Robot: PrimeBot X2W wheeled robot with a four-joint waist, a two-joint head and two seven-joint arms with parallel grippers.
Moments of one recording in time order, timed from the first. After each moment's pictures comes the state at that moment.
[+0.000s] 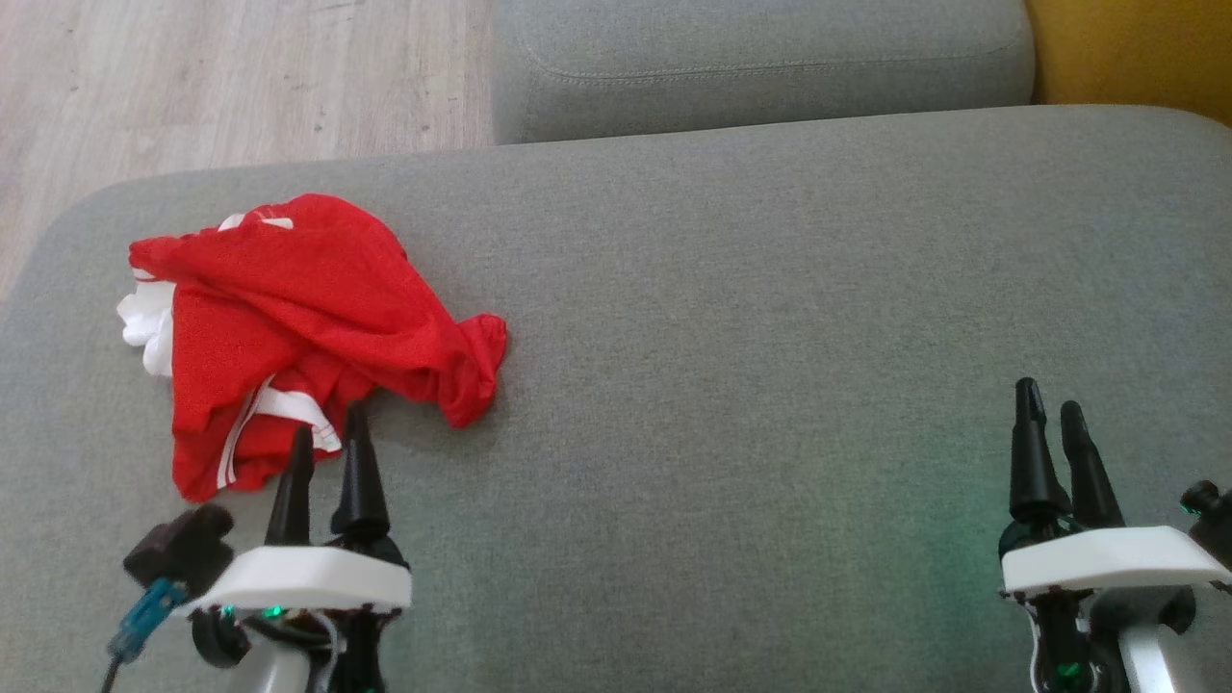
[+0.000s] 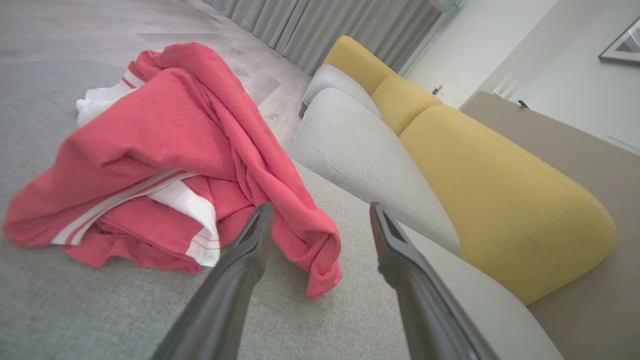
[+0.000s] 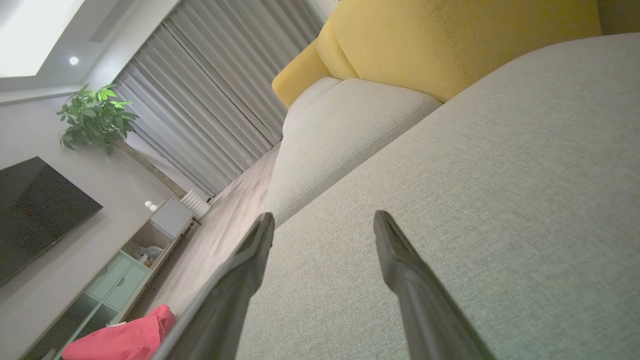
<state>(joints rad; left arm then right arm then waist) -0.05 0.08 -0.17 0.15 -0.74 -0.01 -0.07 0.01 -0.04 -0.04 0.16 0.70 0.13 -0.07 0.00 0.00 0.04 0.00</state>
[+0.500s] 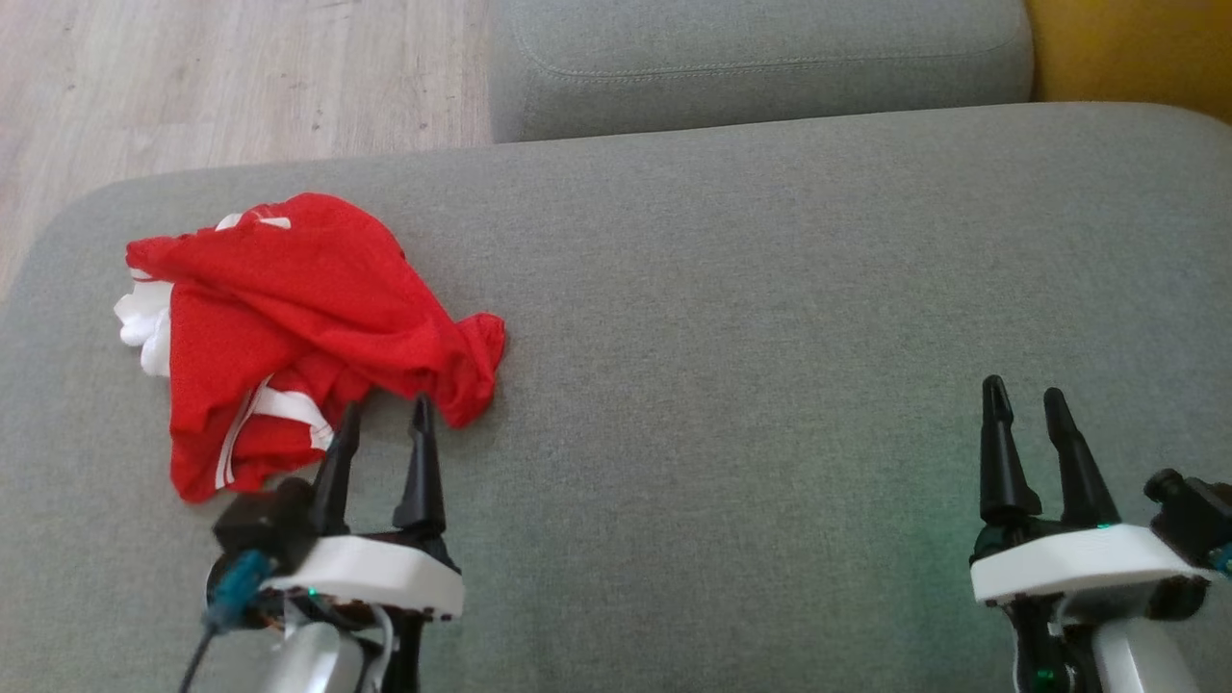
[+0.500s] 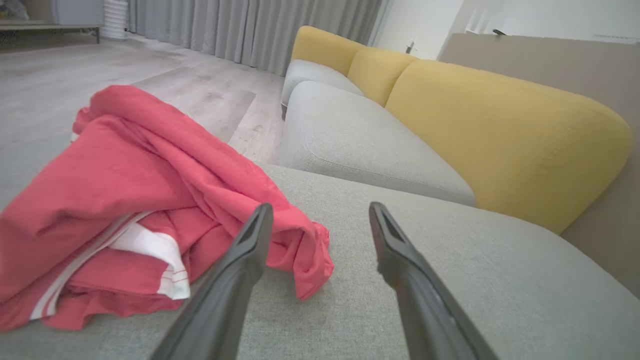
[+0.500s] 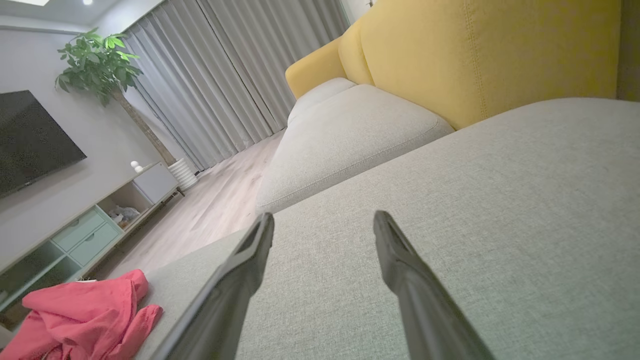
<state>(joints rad) -0.10 0.15 -0.33 0.18 -0.54 0.08 -0.11 0.01 -0.04 -0.01 0.15 0.48 0.13 -0.11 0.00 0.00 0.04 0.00</state>
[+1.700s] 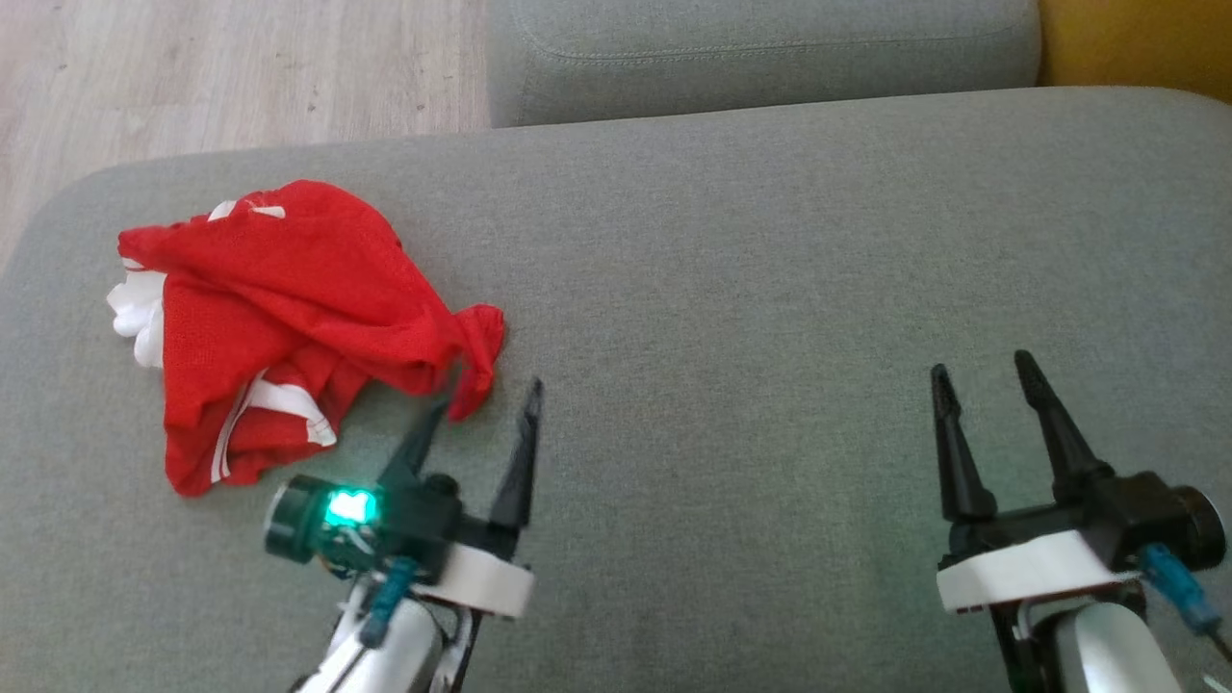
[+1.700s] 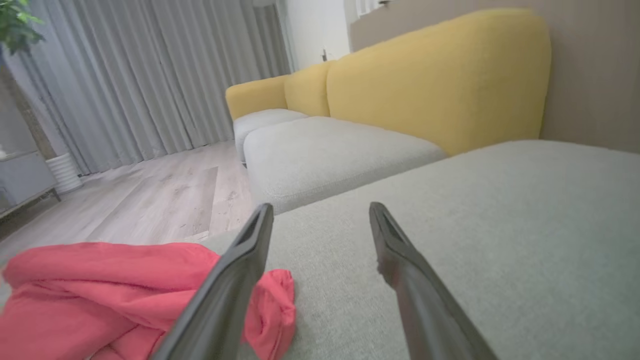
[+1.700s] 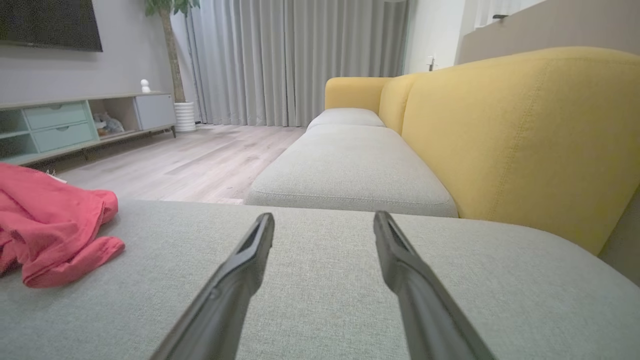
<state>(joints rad) -0.25 0.22 -0.63 0.25 -0.22 0.23 -0.21 0.00 -0.04 0.02 0.09 0.00 0.13 -0.21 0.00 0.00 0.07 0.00</state>
